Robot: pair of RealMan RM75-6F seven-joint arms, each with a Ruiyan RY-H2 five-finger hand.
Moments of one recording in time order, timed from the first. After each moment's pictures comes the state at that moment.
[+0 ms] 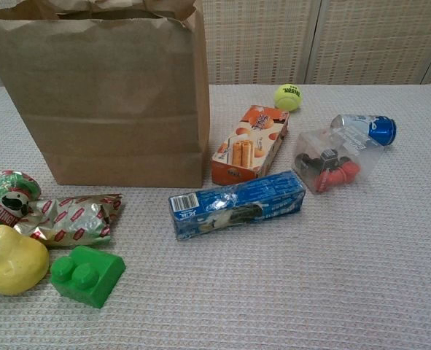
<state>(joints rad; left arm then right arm) -0.45 -1.41 0.41 -0.33 2.10 1.42 -0.02 0.05 -1.13 -0.09 -1.64 -1.74 1.51 0.00</state>
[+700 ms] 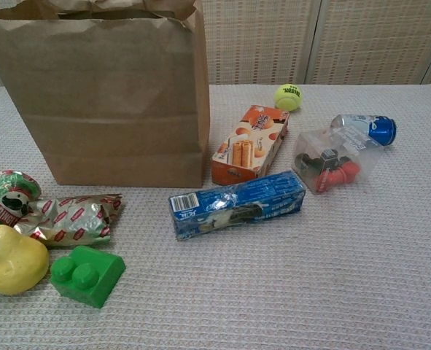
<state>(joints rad) -0.45 -1.42 0.42 -0.30 2.08 1.54 -0.05 0.05 -1.13 -0.08 -1.65 -1.73 1.51 0.00</state>
